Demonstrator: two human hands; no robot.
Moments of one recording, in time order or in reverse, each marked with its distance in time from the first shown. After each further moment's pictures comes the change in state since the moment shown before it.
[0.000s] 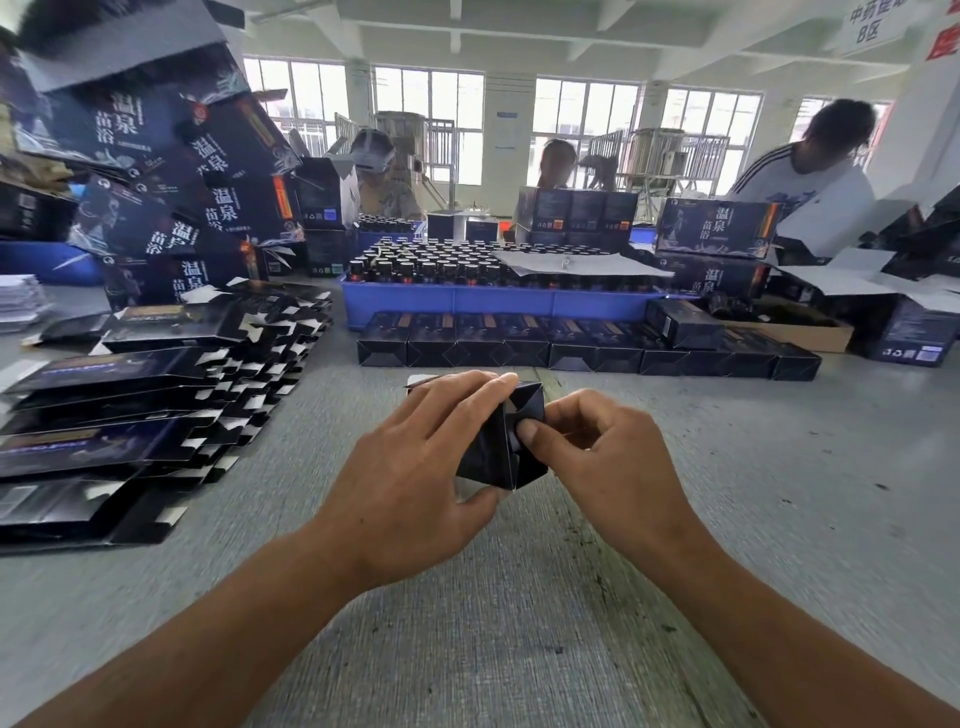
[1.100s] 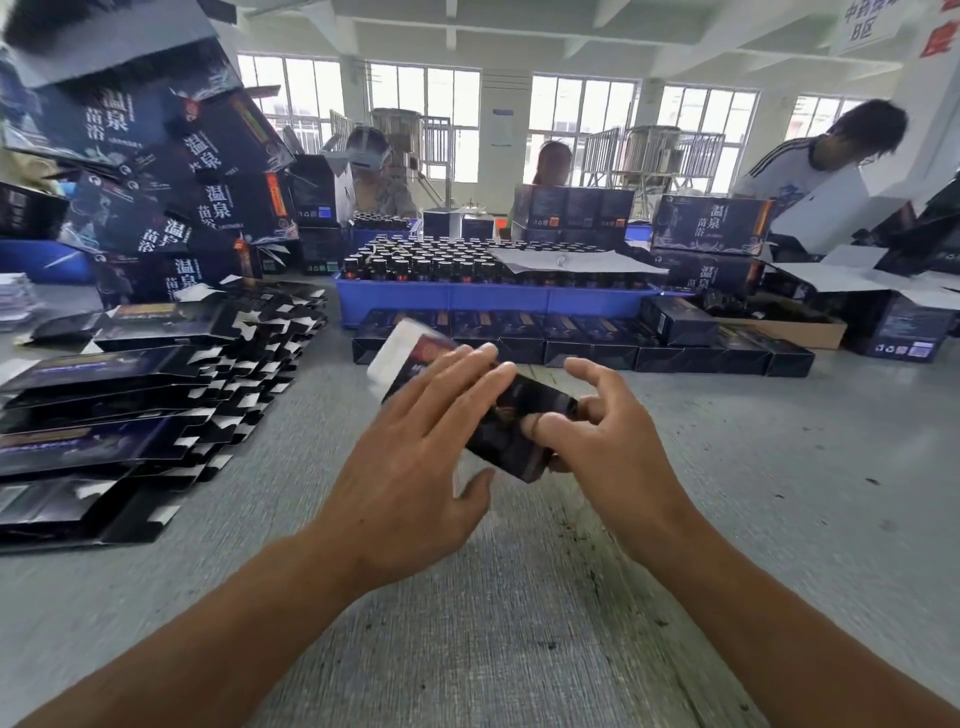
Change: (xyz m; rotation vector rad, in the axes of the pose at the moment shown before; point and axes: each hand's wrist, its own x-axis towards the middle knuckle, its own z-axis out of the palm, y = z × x) left_hand 0.001 -0.001 0.009 -0.025 0.051 0.034; right_hand 0.004 0.000 -0.002 0.196 0.000 0.180
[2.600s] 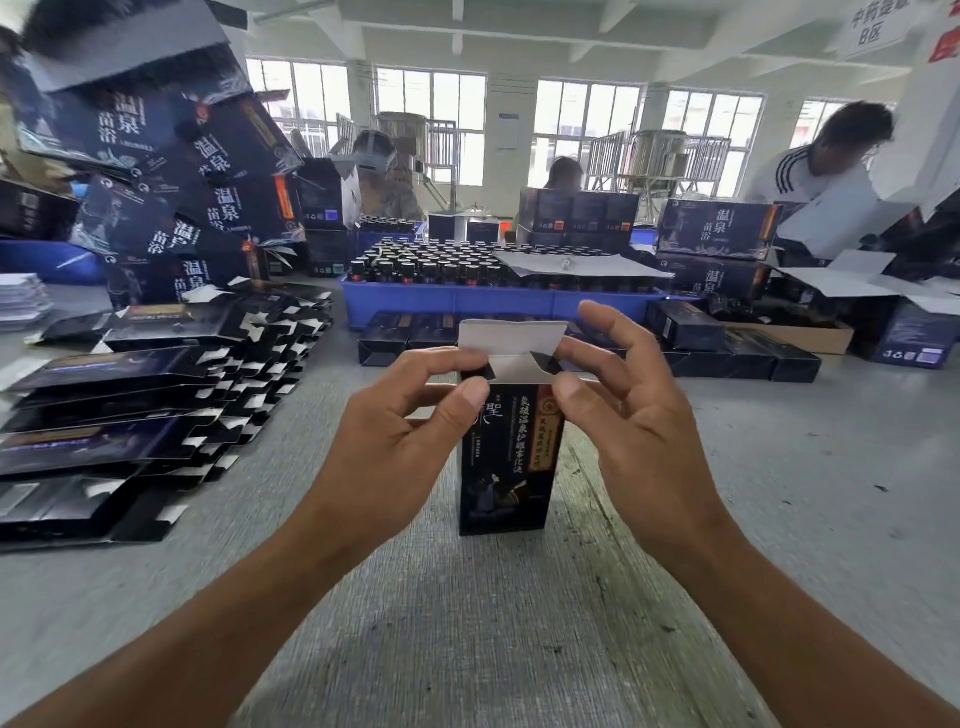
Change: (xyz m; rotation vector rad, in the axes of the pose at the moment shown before) left_hand 0.011 0.006 -0.020 -0.917 0.150 -0.440; right_hand -0.008 -0.019 -0.006 0.252 -0.064 -0.353
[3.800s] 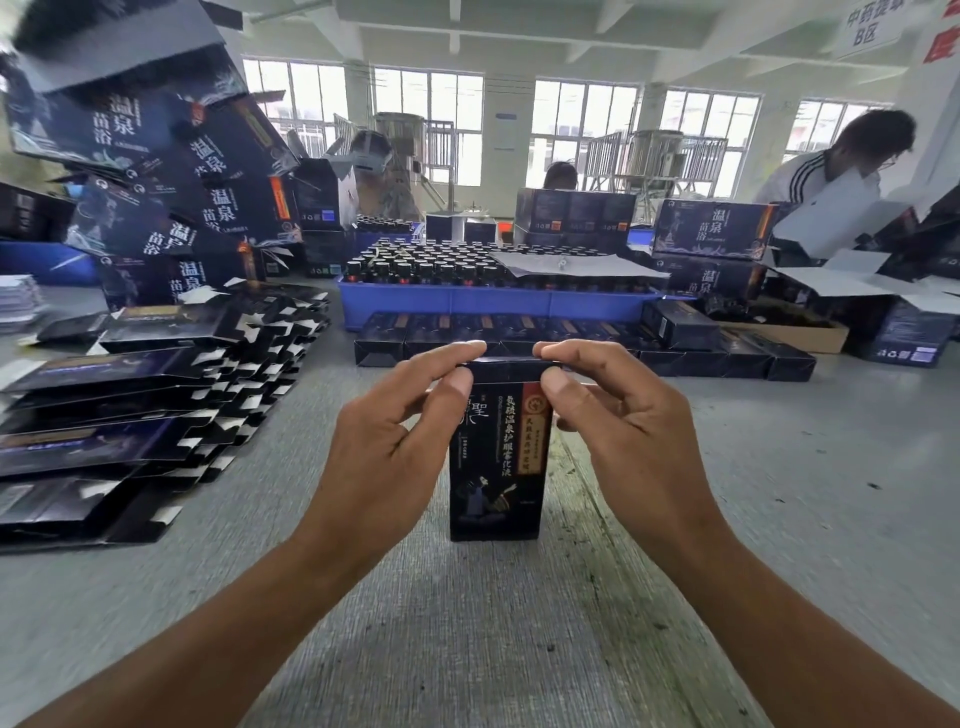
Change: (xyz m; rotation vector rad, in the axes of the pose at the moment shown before) left_hand -0.005 0.002 0.008 0.086 0.104 0.032; right_hand 0.000 -0.001 0.000 -0.083 0.038 -0.037
